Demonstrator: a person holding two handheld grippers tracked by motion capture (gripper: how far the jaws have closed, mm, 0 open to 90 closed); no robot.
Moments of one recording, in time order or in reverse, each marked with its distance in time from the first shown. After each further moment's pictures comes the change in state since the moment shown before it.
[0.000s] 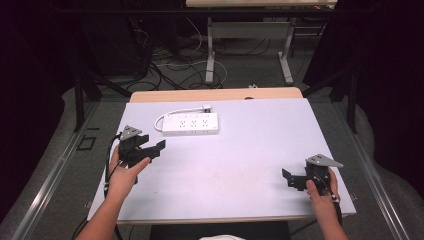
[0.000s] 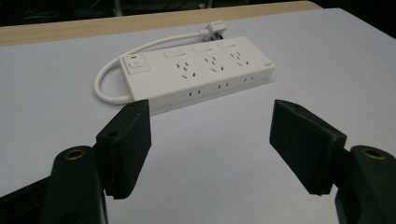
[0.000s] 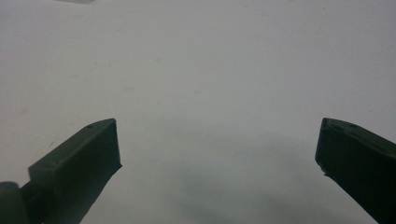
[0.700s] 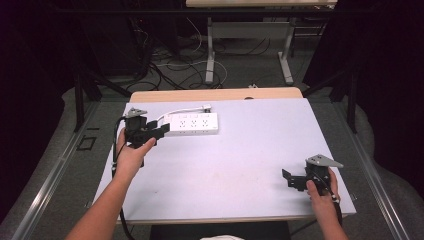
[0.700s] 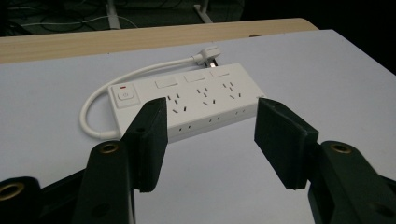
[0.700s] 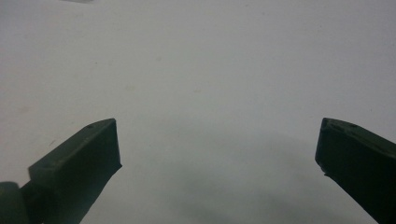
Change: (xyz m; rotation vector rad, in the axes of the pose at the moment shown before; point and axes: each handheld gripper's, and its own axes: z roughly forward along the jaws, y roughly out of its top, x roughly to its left) left arm 0.000 0.045 0.020 0.021 -0.026 -0.064; right arm 0.000 -0.001 0.000 0.004 0.001 -0.002
